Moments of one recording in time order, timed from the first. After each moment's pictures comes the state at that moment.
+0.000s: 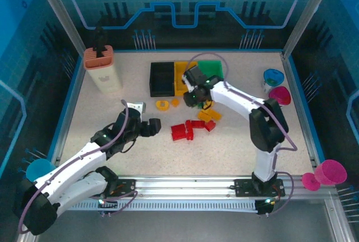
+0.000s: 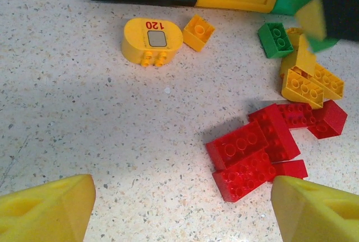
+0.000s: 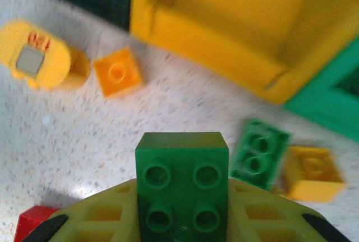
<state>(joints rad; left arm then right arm) -0.57 0.87 0.56 -0.39 -0.09 -0.56 0.60 1.86 1.49 -0.70 0.05 0.17</state>
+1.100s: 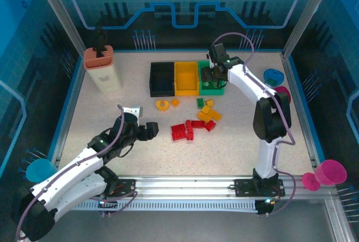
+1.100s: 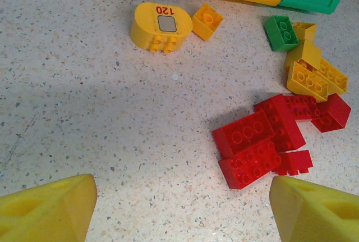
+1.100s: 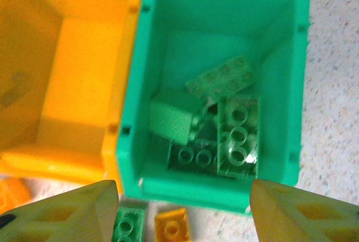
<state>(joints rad) -0.57 0.79 0.50 -0.41 -0.09 -0.59 0.38 1.93 1.67 -0.72 0.10 0.21</state>
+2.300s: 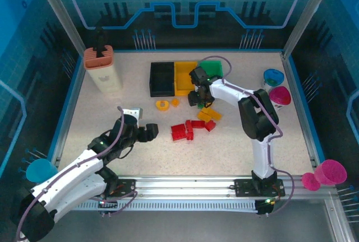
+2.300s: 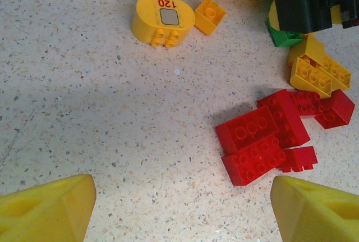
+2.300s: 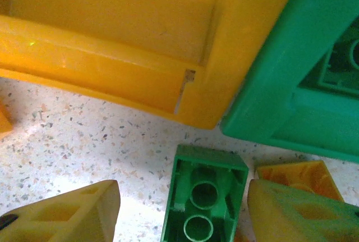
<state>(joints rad) -0.57 0.77 0.47 -0.39 -0.09 -0.59 0.52 2.06 1.52 -0.66 0.08 0.29</state>
